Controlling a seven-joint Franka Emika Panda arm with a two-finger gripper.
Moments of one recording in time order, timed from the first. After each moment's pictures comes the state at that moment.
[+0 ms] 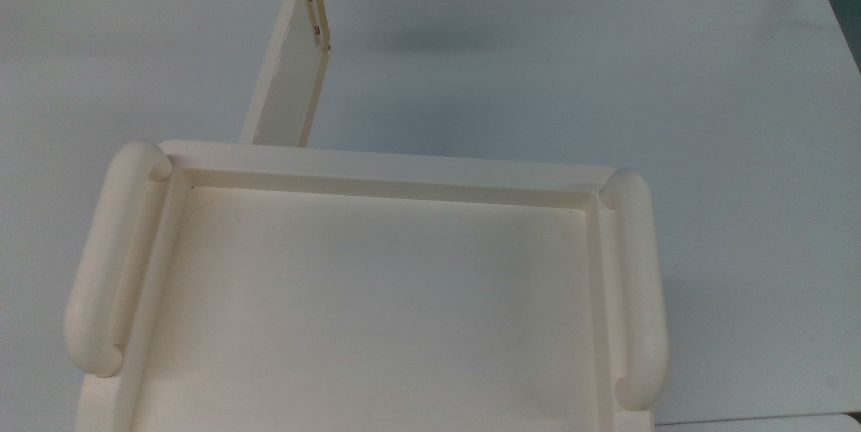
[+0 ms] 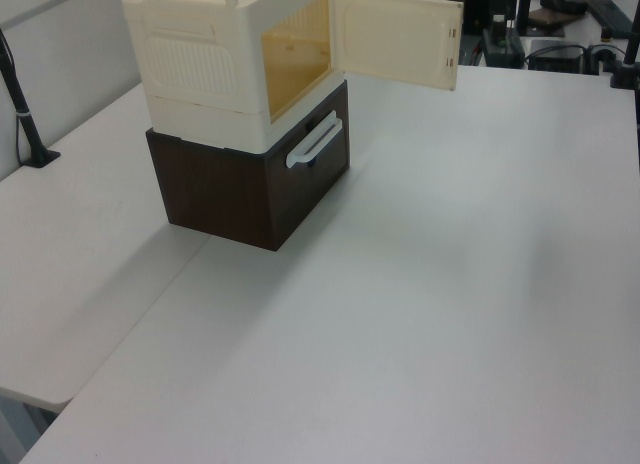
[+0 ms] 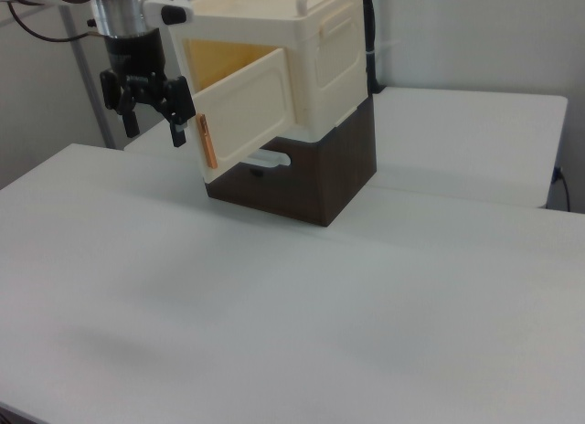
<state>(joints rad) 0.10 -0.03 -0.11 -1.50 0.01 1.43 -0.04</state>
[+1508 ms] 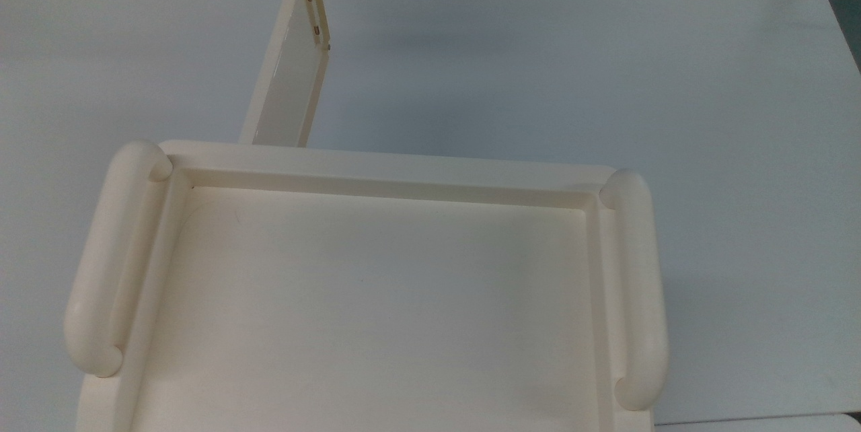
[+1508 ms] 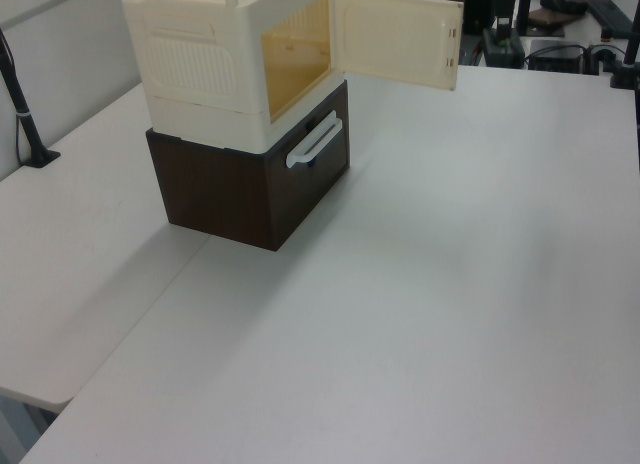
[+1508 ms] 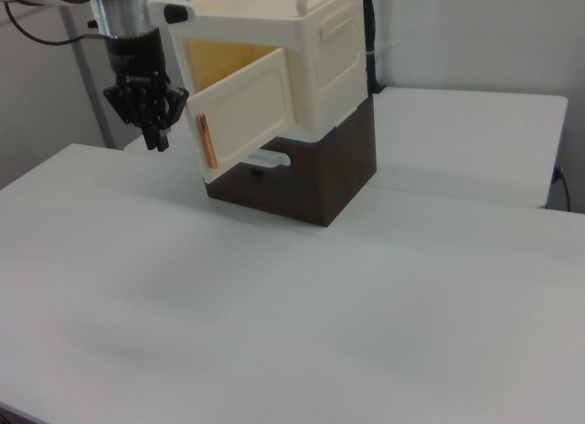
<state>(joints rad) 0.10 -0.03 -0.11 -1.50 0.01 1.43 -0.17</state>
